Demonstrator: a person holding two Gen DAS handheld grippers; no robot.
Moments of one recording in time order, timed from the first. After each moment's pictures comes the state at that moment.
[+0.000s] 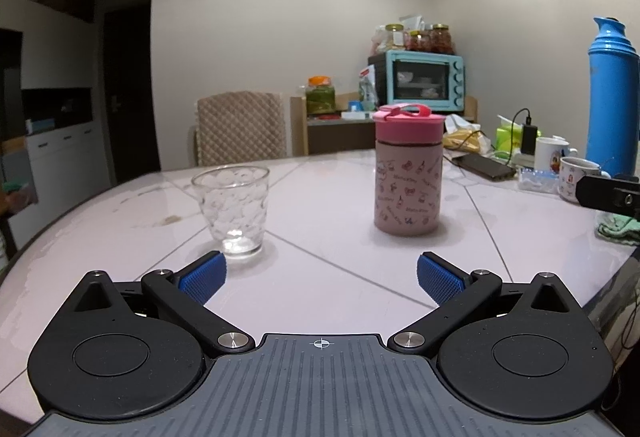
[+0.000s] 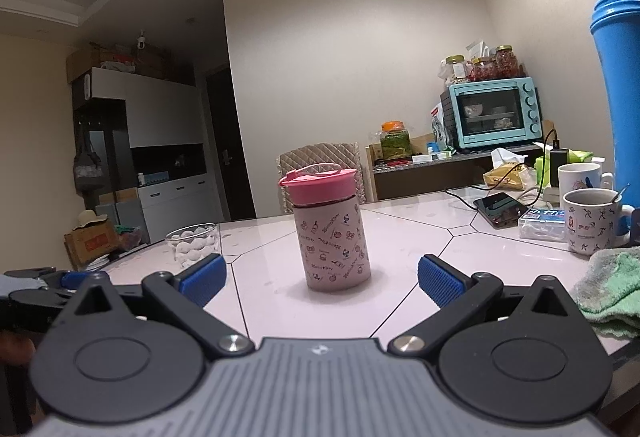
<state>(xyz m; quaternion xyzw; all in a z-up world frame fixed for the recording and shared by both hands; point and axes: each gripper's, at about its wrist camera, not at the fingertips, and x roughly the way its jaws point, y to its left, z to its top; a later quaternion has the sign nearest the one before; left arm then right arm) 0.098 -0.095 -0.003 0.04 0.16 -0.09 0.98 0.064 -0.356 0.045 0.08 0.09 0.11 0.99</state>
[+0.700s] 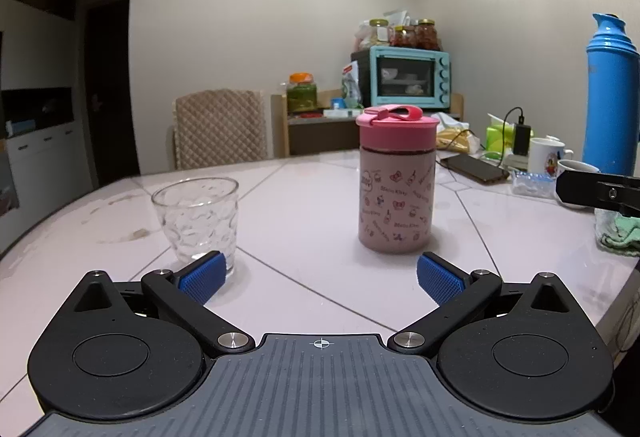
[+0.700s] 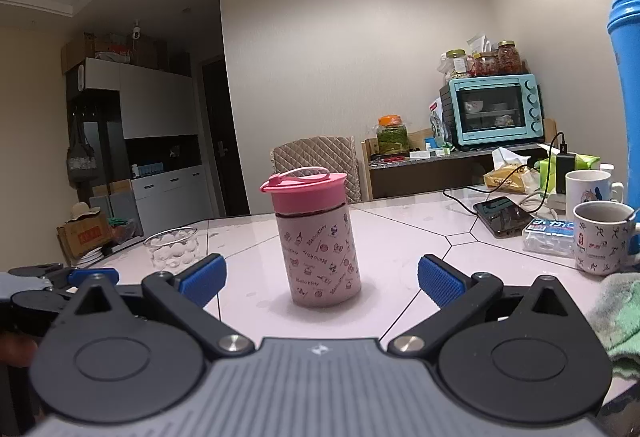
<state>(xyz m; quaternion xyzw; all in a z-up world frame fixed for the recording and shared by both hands) 0.146 -0.116 -0.002 0.04 0.16 -0.12 0.98 0.108 -0.365 0.052 0.07 0.10 0.11 0.99</state>
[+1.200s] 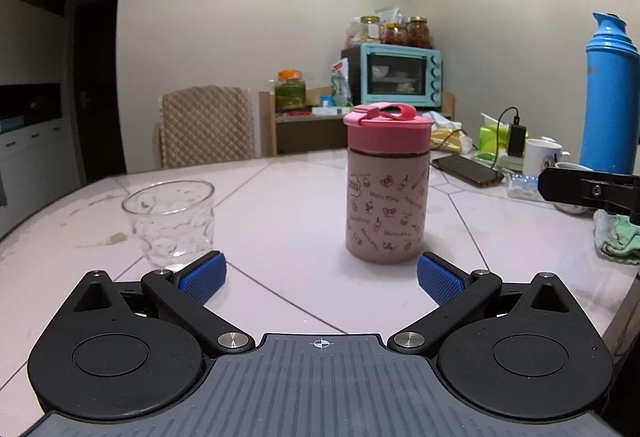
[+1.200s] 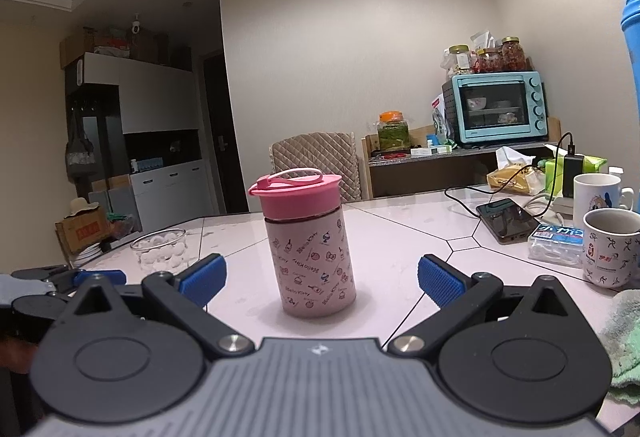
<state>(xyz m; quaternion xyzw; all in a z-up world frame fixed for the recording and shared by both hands) 0.169 -0.128 0.001 0.04 0.16 -0.14 0.98 0.134 -0.370 0.056 0.07 0.11 0.12 0.98</state>
